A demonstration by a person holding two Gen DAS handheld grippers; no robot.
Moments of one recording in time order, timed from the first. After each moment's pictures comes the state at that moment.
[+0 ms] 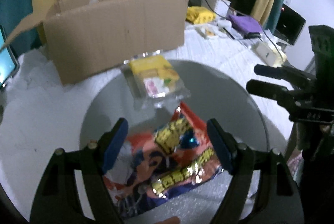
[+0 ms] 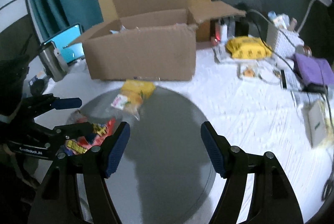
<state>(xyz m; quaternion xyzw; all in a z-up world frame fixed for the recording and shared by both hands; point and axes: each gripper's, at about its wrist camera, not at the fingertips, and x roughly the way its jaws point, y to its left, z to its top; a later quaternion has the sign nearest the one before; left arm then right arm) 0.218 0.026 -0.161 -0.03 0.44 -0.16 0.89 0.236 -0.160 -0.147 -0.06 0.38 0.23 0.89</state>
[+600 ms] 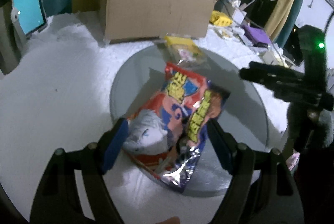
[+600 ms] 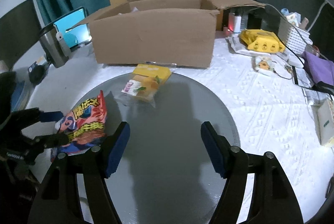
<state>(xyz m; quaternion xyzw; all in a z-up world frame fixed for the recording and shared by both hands) 0.152 0.075 -0.170 -0.10 0.43 -0.11 0.89 0.232 -0.121 -0.162 -0.09 0.40 0.25 0.88</state>
